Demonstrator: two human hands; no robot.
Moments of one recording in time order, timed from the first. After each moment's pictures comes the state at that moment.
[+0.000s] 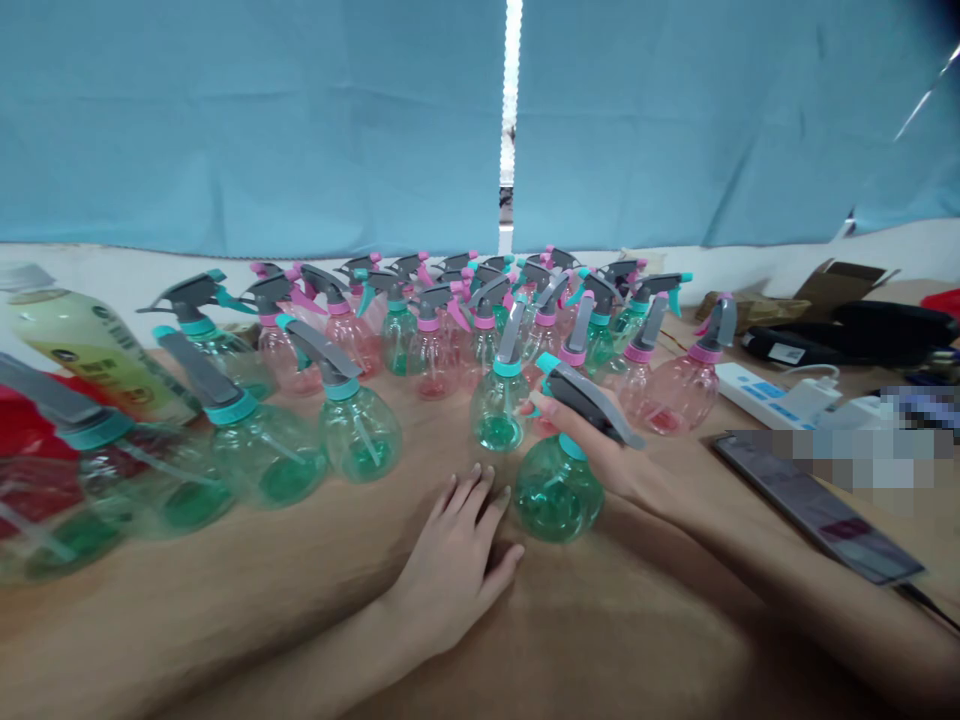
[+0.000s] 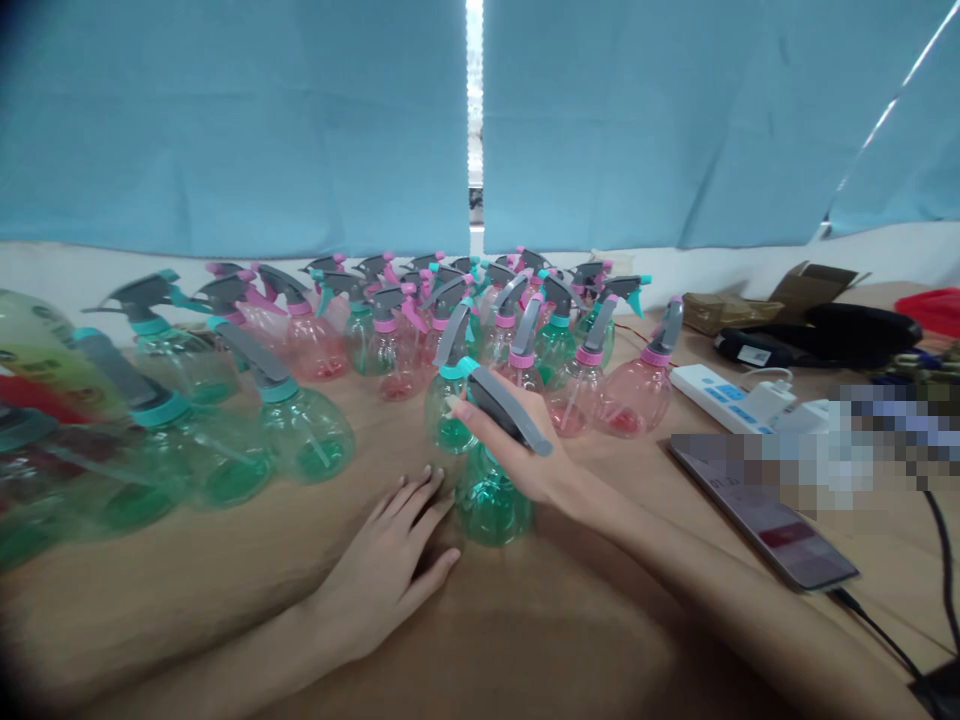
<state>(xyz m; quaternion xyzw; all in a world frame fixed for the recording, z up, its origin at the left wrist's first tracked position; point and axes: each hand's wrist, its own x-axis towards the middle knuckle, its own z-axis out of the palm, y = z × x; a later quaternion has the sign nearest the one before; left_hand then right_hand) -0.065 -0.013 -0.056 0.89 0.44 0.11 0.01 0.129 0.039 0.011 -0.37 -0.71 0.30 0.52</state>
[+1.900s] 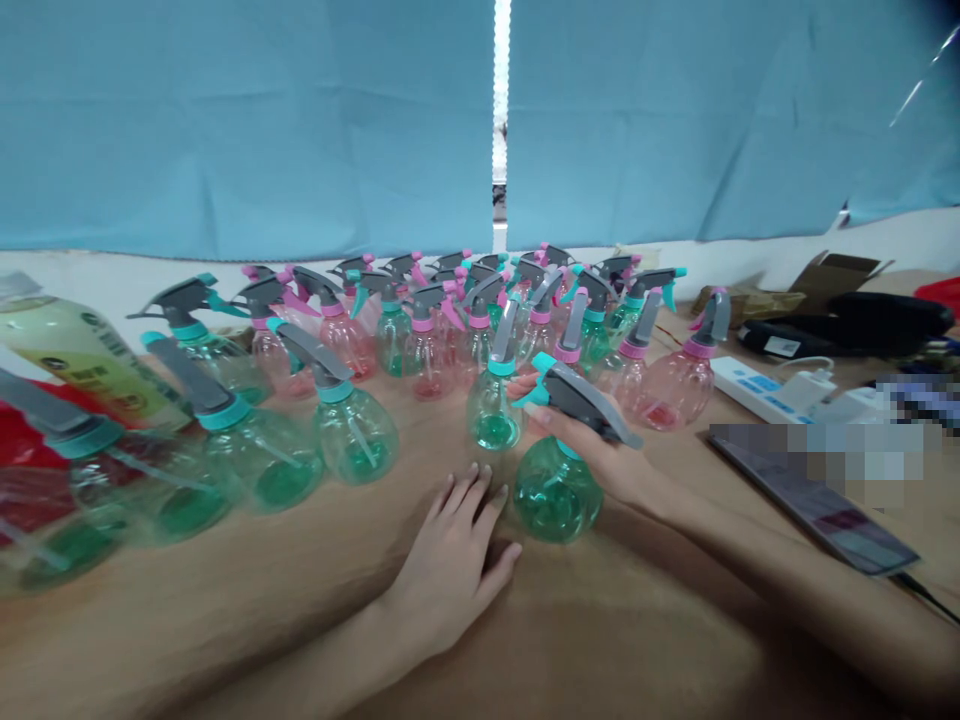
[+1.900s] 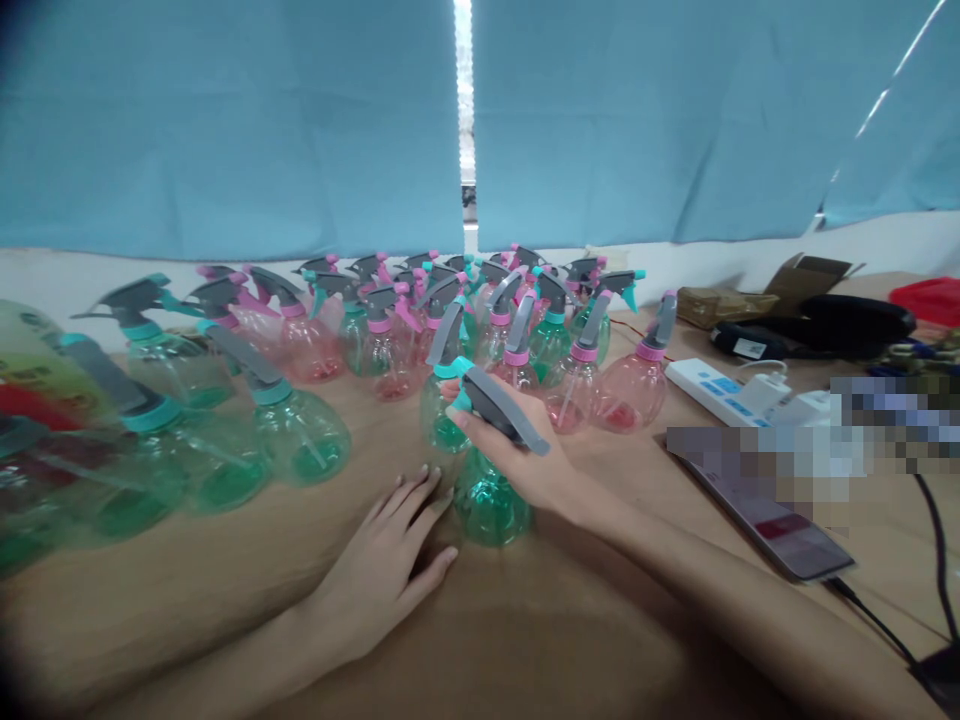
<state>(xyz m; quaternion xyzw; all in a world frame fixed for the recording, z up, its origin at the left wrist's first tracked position) -0.064 -0.012 -0.056 0.90 0.43 0.09 -0.02 0.132 0.043 -0.004 -0.31 -0.69 0.37 0.54</state>
